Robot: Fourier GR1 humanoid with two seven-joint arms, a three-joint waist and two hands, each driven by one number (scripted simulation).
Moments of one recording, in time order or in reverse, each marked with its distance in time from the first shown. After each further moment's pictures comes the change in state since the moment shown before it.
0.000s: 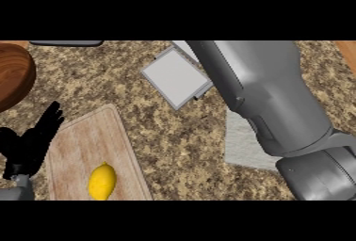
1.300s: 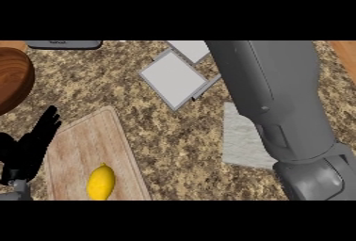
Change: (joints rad) left arm 0.031 -0.010 0.019 -0.010 -0.009 0.000 -0.004; right arm 0.105 0.015 -0.133 -0.264 0.005 -0.281 -0.062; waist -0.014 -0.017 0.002
